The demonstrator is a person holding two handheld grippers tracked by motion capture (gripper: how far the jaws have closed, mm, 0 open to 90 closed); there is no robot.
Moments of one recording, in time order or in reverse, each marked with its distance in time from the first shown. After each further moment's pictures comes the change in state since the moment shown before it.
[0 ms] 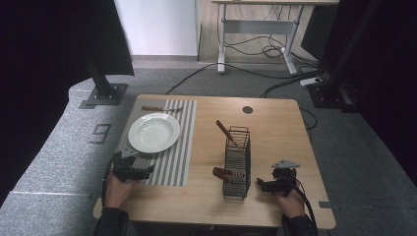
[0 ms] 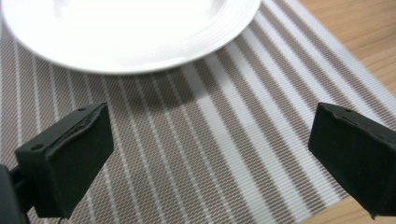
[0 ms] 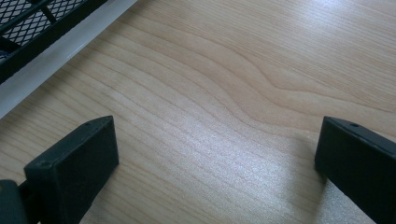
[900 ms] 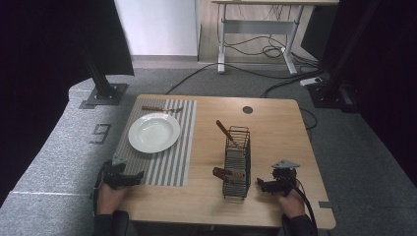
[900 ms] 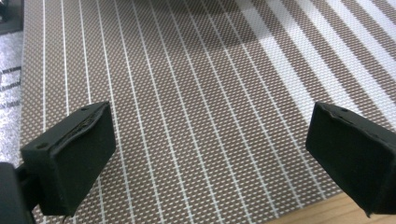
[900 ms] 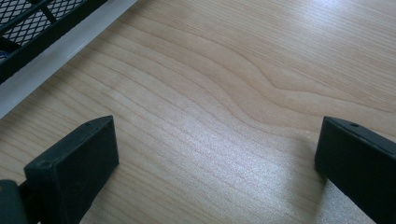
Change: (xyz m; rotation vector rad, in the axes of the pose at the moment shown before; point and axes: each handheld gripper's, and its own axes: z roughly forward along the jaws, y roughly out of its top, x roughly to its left) left arm 0.027 -0.041 0.000 0.042 0.075 -0.058; right arm 0.000 0.000 0.000 0.001 0.001 -0.001
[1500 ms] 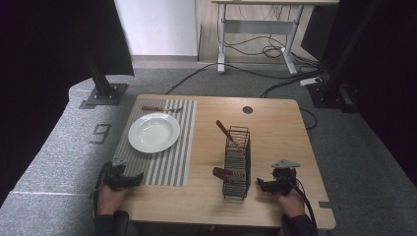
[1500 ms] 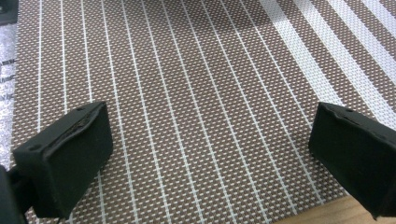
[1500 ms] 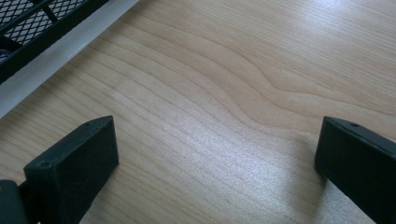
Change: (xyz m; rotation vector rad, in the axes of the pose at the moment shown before) left arm 0.005 -0.009 0.008 0.018 0.006 -0.022; right arm -0.001 0.000 0.000 0.000 0.007 -0.009
